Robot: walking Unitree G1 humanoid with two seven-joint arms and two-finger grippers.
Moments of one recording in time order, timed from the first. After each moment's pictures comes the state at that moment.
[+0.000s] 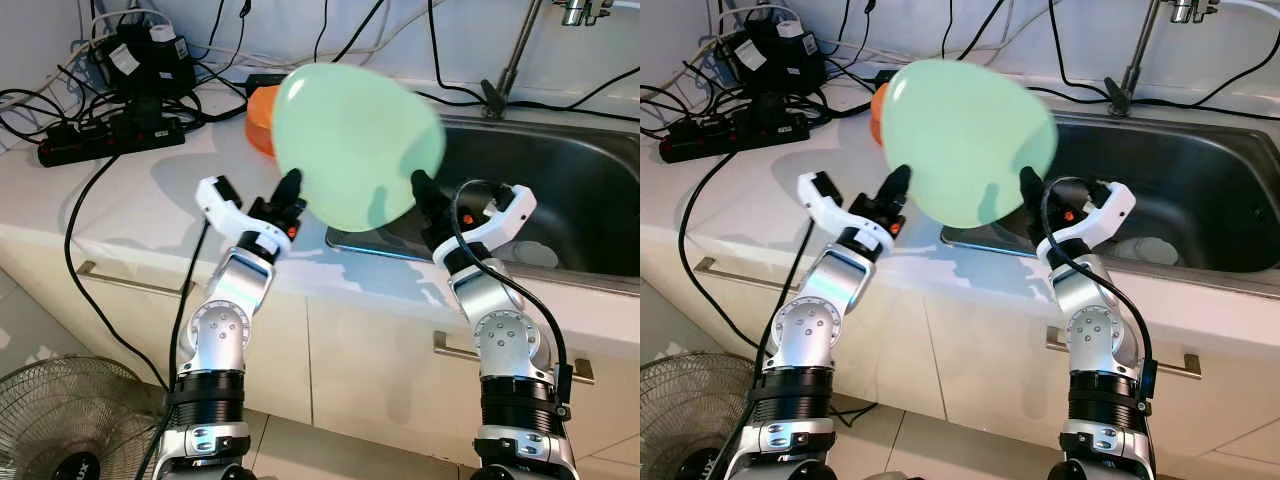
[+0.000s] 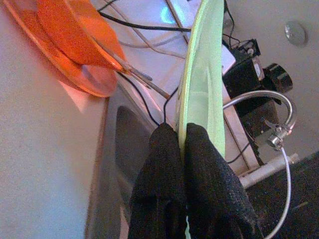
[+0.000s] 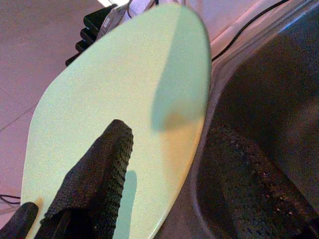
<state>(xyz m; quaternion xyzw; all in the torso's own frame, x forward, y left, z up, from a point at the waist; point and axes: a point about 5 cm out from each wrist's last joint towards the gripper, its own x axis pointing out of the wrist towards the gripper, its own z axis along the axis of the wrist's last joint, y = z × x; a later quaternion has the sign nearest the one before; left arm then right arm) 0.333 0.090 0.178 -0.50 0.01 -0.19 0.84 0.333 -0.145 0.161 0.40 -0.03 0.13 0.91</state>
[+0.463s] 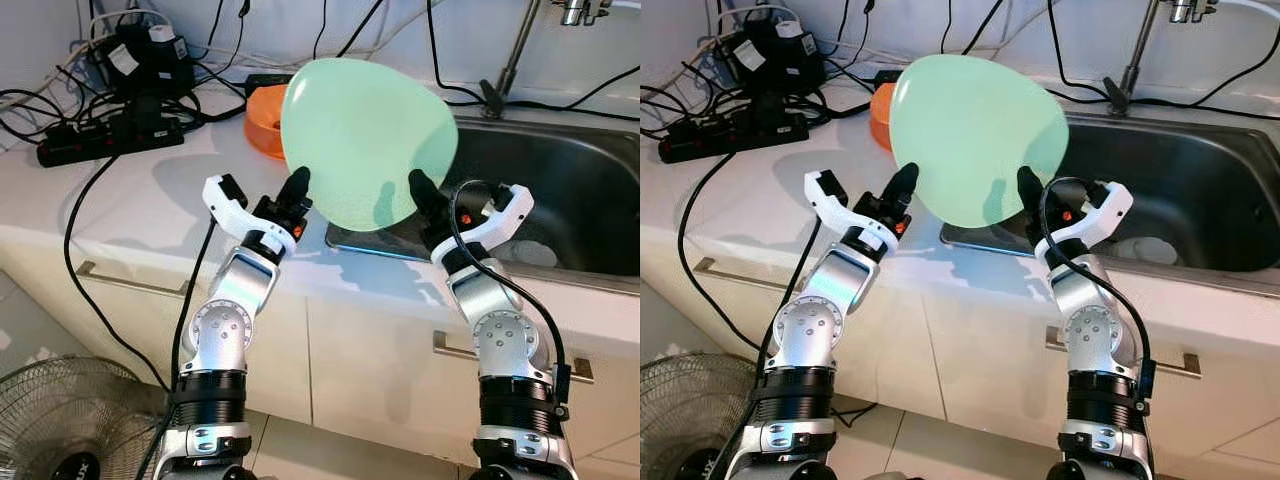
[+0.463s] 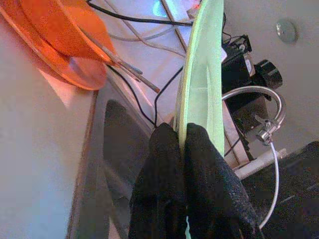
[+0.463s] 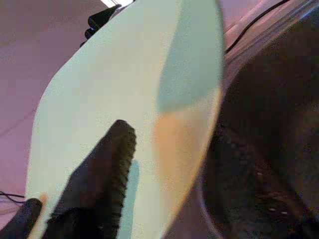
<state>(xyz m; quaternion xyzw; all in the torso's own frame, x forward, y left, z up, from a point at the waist) 0.331 0.084 0.179 -0.51 0.01 -0.21 0.83 0.333 -0.142 0.162 0.41 -0.03 0.14 0.90</state>
